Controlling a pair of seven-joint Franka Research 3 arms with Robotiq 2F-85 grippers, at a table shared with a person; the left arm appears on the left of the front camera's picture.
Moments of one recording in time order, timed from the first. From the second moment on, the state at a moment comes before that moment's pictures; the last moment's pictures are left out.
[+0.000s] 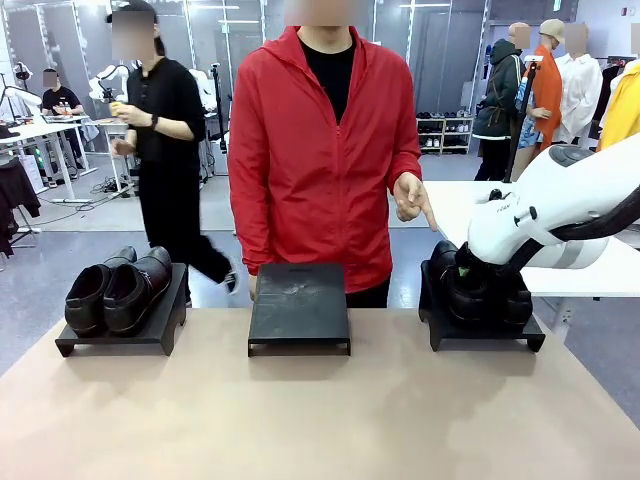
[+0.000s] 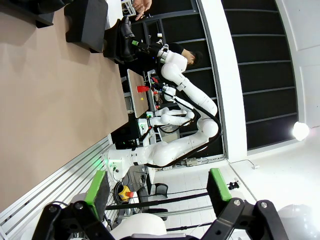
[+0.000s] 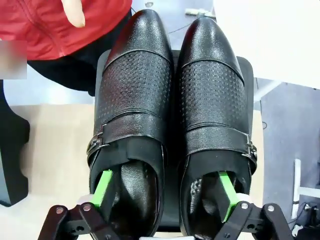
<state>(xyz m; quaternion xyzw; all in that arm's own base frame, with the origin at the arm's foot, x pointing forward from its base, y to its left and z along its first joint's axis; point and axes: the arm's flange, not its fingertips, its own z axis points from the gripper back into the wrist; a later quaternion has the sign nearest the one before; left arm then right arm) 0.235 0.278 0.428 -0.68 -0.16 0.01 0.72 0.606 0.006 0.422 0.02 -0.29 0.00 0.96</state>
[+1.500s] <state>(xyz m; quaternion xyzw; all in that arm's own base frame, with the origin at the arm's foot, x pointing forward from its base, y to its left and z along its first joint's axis) 0.235 0.278 0.428 -0.68 -0.16 0.01 0.72 0.581 0.028 0.463 0.08 -0.29 0.00 0.95</state>
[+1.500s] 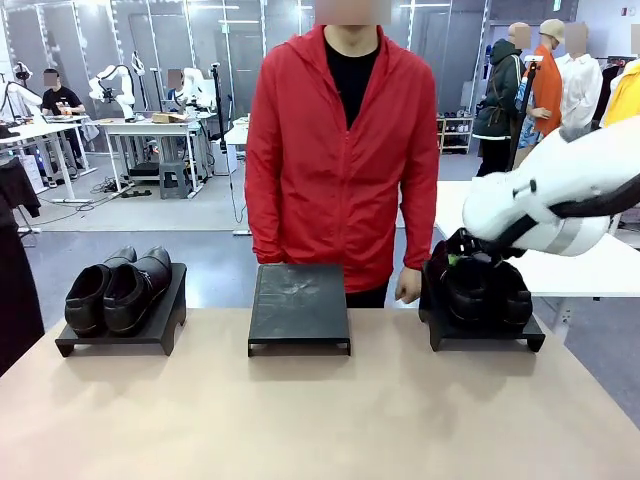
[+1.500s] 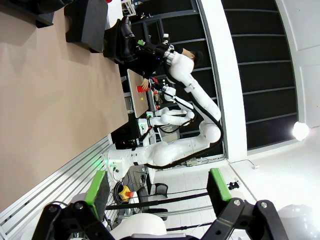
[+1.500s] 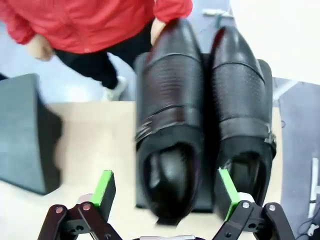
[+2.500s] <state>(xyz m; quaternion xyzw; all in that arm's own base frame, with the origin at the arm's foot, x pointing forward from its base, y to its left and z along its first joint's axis) 0.235 0.278 0.427 -0.68 -0.16 0.01 0.72 0.322 -0.120 0.484 0.51 -0.17 0.03 0.84</state>
